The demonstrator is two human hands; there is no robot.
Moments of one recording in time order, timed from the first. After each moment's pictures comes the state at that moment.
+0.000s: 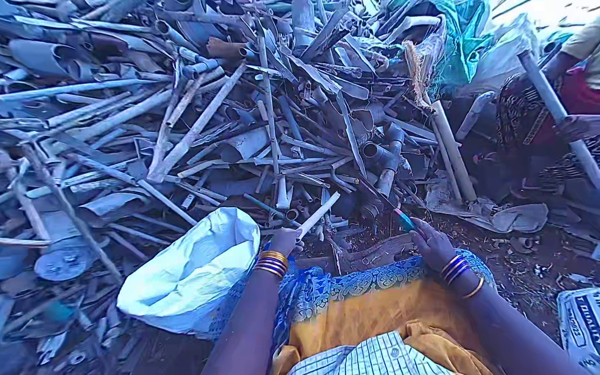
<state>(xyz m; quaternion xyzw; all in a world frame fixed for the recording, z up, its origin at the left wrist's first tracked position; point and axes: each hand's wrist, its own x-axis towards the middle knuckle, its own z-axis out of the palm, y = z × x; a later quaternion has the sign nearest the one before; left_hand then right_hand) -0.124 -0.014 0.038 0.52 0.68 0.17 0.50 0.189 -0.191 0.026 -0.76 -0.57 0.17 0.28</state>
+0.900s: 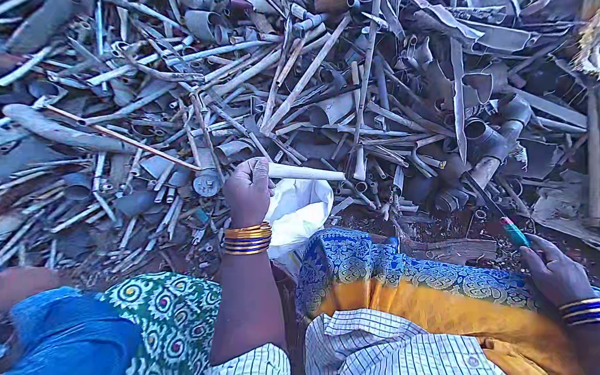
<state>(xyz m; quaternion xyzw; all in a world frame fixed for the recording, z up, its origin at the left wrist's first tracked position) -0.285 -0.057 0.153 0.56 0.66 0.50 0.09 0.198 -0.187 -0.010 -0.77 -0.56 0.15 0.28</state>
